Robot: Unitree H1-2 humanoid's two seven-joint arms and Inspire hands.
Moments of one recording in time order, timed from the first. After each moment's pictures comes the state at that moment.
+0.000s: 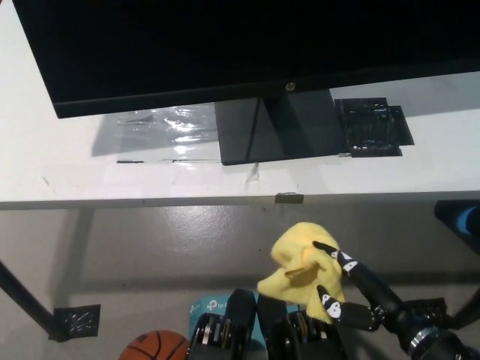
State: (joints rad) left_arm 0.35 0.42 0.16 0.06 0.22 0.06 -0.06; right_arm -0.09 -0.03 -0.05 0.03 -0.41 0.06 0.52
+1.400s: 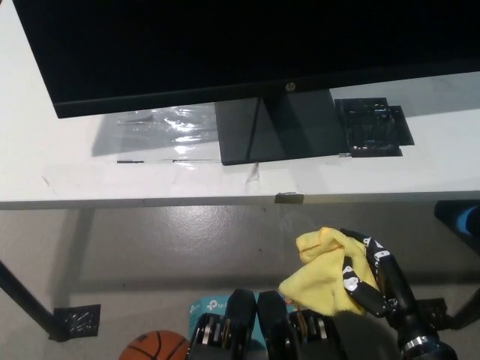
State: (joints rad) left_arm 0.37 0.42 0.16 0.06 0.22 0.04 -0.07; right_arm -0.10 0.02 -0.08 0.19 -0.21 -0.11 0.18
